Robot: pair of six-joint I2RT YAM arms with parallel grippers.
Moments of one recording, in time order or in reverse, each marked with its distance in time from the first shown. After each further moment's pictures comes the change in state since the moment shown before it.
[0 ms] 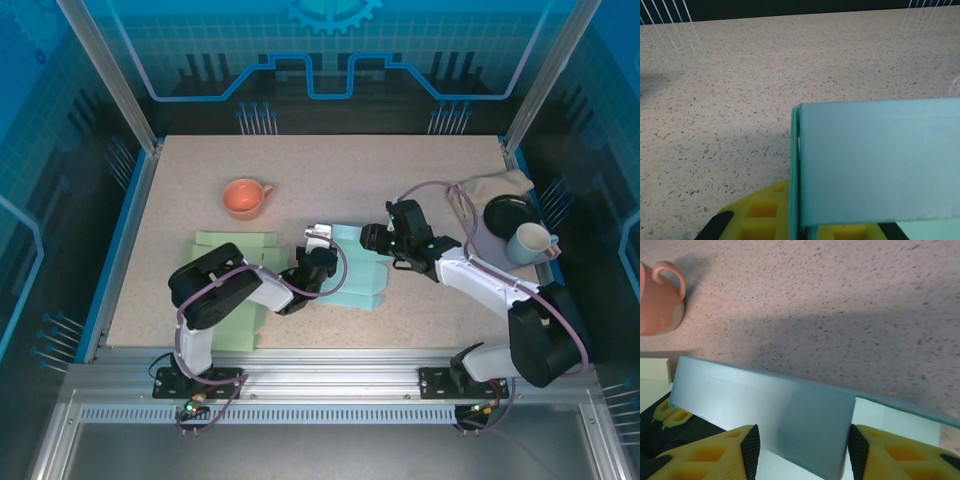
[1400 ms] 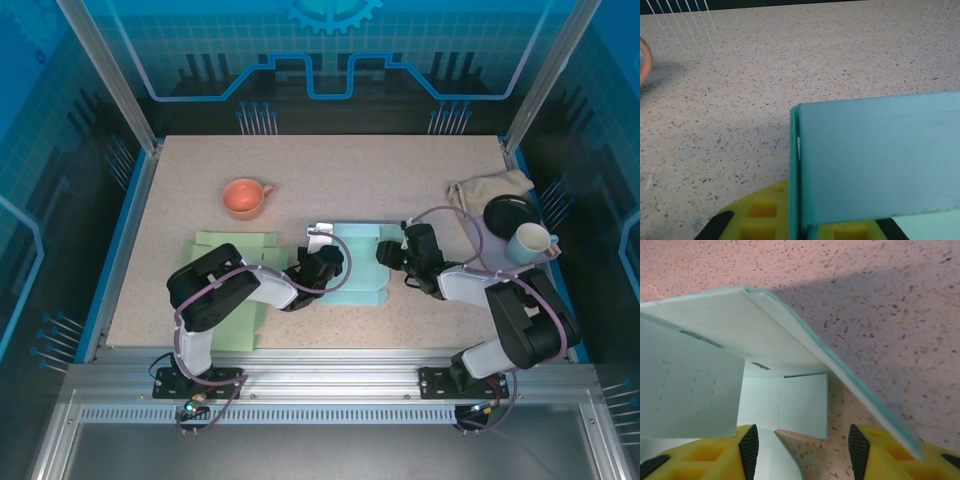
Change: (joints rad) left arm -0.018 -0.016 0.066 -0.187 -0.070 -0.079; right arm -0.117 0.098 -0.293 0.430 0.028 -0.105
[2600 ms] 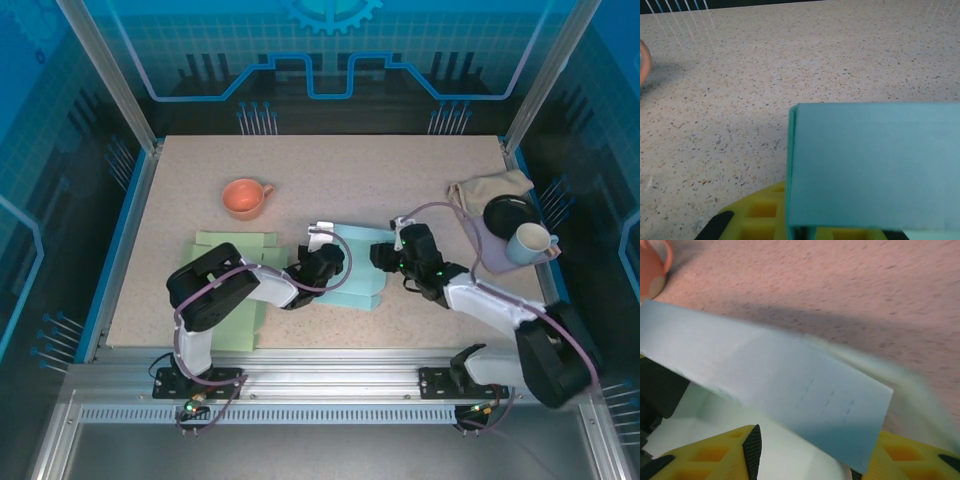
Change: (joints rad) left arm 0.008 0.000 0.011 -0.018 0.010 0.021; right arm 0.122 -0.281 0.040 -0.270 0.078 -0.140
